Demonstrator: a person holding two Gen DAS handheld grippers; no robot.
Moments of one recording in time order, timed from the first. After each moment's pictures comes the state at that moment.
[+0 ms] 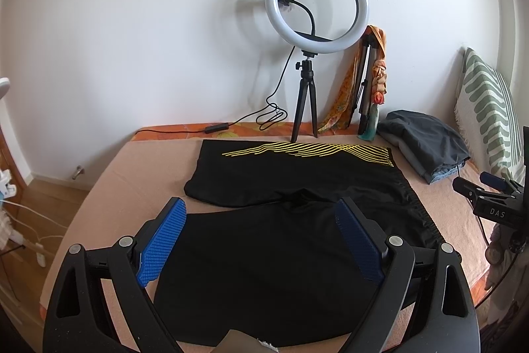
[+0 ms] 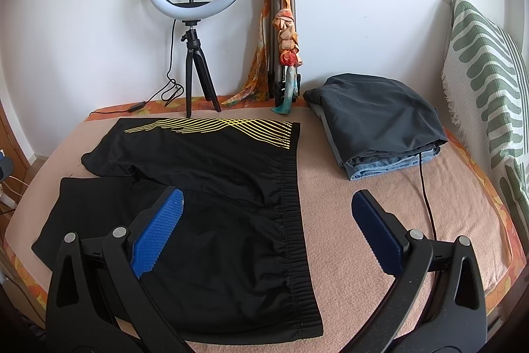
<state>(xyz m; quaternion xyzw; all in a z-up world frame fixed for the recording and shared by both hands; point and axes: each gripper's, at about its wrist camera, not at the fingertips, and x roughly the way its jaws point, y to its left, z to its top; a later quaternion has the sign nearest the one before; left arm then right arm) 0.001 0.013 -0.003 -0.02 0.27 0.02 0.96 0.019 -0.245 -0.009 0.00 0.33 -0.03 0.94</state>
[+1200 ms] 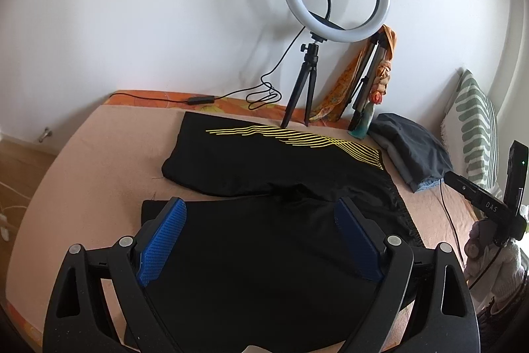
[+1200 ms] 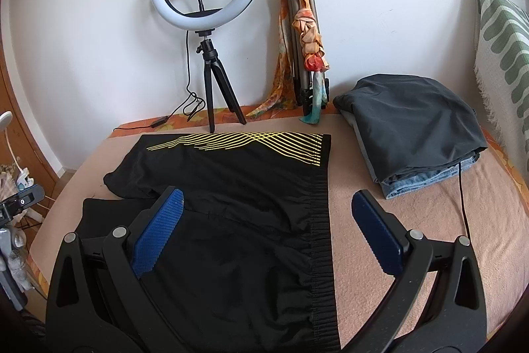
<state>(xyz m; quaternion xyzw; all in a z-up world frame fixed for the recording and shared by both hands) 0.044 0.055 -0.024 -0.11 0.32 -0.03 0.94 0.061 -0.259 -0.008 0.05 0.33 0.04 0.94</state>
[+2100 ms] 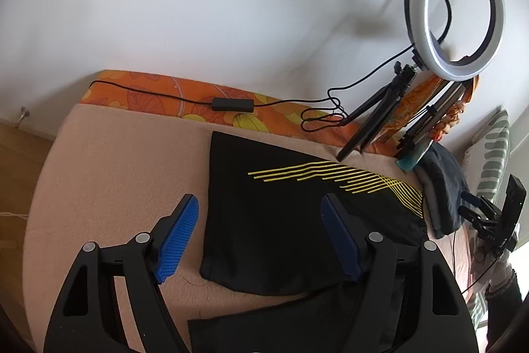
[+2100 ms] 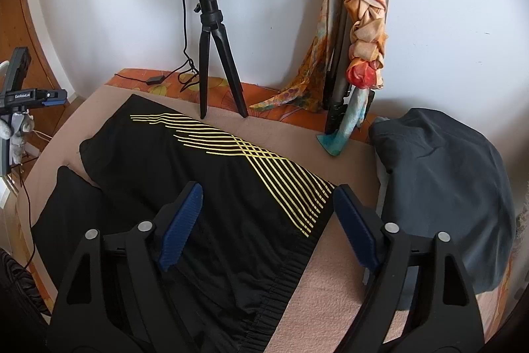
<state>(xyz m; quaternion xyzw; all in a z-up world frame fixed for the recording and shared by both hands) 0.247 0.165 -0.044 -0.17 0.44 -0.05 0.88 0.234 -0.274 -0.021 -0.07 0.44 0.15 0.88</state>
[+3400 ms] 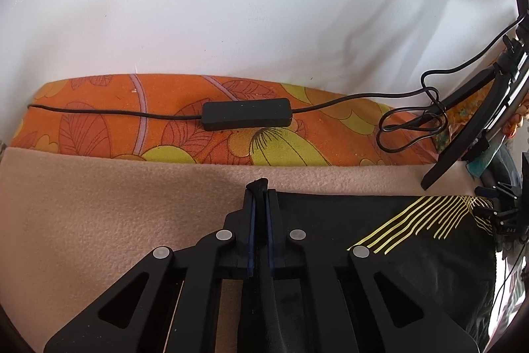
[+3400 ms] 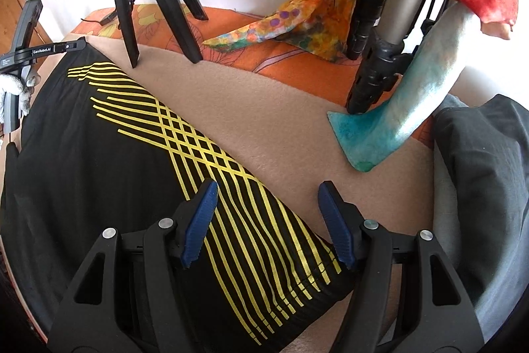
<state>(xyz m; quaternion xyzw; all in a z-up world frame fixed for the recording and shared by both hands) 0.378 0.160 -0.149 -0.11 0.46 -0.05 0.88 0.355 -0.274 -0.147 -0.10 0.55 0.18 0.81</state>
